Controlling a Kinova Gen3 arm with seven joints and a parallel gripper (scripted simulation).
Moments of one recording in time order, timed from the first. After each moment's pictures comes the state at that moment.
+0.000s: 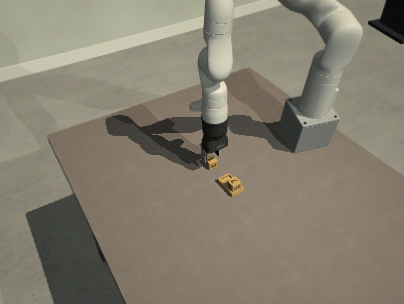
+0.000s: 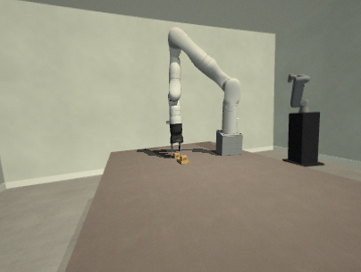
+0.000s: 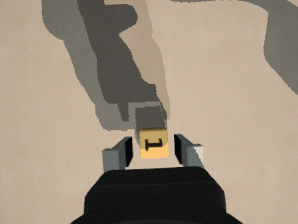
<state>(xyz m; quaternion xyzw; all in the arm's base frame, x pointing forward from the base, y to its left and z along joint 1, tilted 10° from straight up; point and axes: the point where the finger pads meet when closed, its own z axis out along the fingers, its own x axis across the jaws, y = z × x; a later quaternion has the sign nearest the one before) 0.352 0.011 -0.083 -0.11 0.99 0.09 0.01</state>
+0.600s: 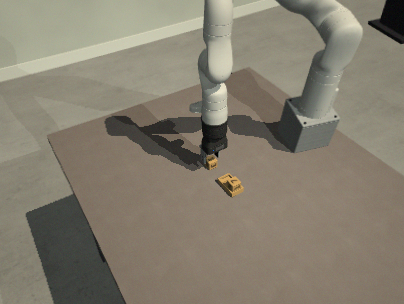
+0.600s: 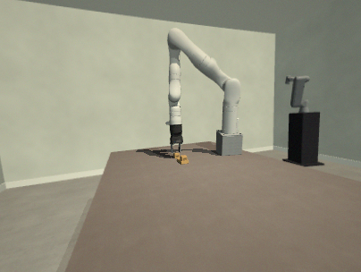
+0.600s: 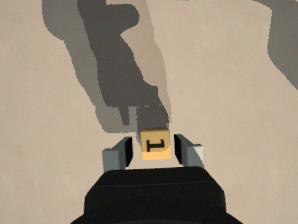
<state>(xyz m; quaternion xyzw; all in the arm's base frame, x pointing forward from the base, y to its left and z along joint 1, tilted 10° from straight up) 0.354 0.012 -0.087 -0.11 0.99 0.09 0.02</state>
